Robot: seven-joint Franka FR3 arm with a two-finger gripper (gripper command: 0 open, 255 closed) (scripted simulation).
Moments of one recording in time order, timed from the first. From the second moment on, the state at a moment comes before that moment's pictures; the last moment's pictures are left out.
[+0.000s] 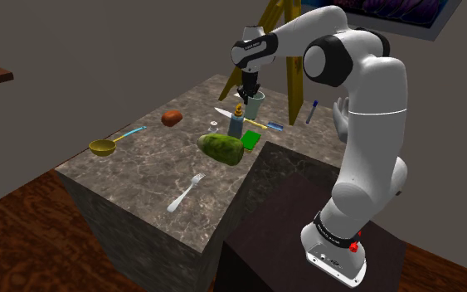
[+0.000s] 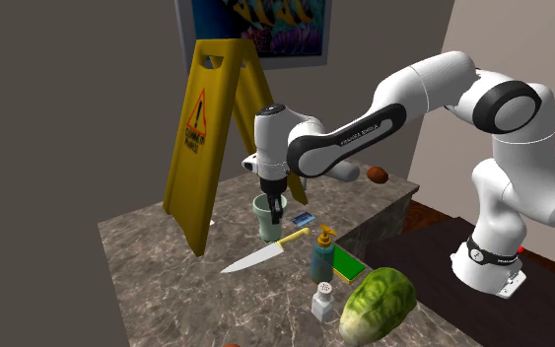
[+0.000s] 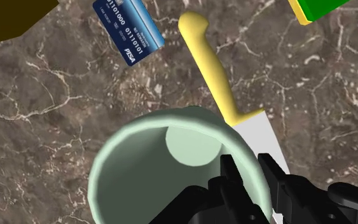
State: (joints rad) arm -0.18 0.46 -0.24 -1.59 0.00 2.02 -0.21
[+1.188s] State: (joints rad) arm -0.18 0.42 -0.24 -1.48 -0.01 1.87 -0.22
